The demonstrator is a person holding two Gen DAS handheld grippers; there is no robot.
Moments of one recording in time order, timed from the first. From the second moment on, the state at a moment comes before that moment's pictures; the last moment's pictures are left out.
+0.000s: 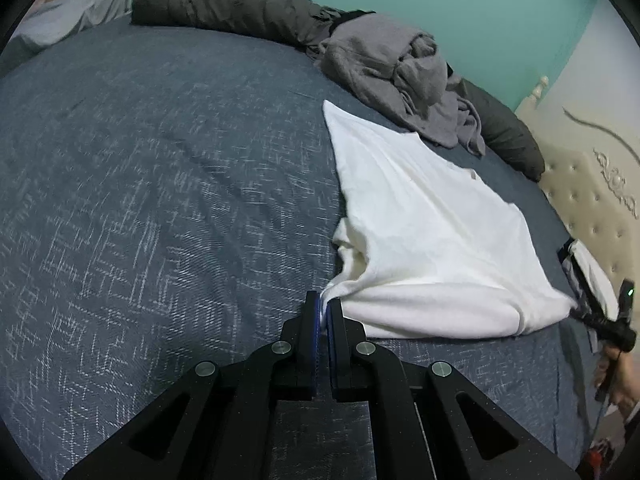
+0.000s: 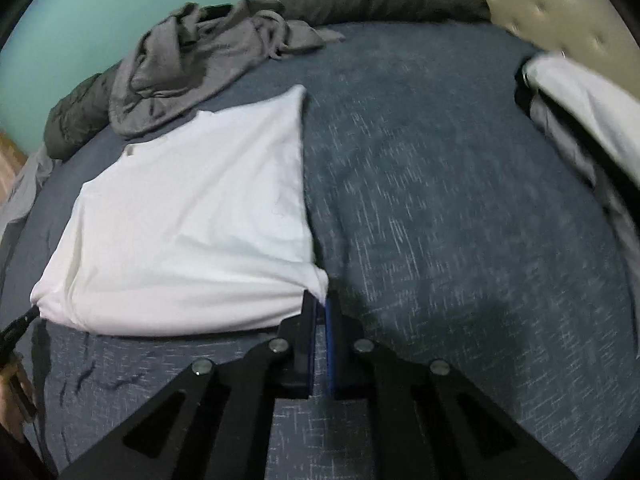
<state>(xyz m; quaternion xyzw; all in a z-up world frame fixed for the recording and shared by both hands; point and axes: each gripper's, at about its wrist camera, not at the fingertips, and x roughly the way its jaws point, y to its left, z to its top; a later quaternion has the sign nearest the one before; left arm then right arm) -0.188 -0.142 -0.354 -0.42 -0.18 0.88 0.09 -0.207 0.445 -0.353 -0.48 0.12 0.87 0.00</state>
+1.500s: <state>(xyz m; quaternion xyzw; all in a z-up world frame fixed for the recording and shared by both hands) -0.183 -0.137 -0.364 -0.44 -0.19 0.87 0.09 -0.251 0.480 -0.364 -0.49 0.15 0.86 0.04</state>
